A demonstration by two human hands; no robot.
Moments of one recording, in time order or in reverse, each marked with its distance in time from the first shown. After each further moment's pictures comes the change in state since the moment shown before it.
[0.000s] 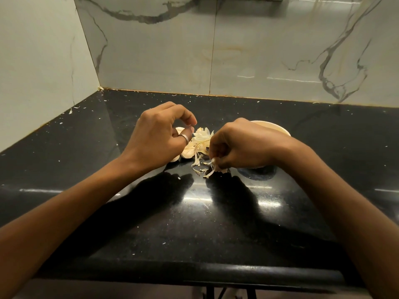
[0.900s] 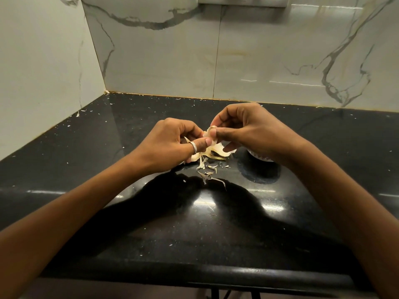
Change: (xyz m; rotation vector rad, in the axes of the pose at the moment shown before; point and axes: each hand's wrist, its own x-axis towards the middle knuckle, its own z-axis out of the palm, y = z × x) left_hand 0.001 0.010 -0.007 -0.421 -0.334 -0.292; right_hand 0.002 0.005 -0.003 0.722 0.285 0.031
